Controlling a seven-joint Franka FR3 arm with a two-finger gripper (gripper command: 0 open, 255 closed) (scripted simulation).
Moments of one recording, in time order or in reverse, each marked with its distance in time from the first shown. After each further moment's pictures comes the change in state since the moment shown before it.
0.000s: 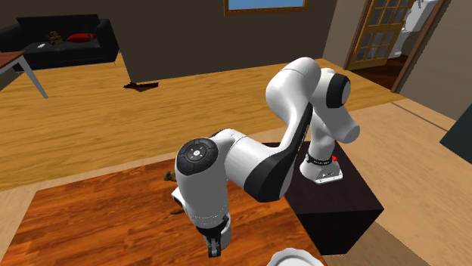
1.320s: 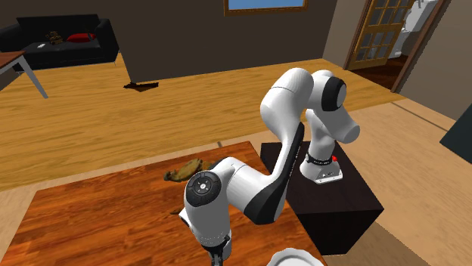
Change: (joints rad) arm -0.010 0.040 -0.012 -0.163 -0.020 0.199 0.019
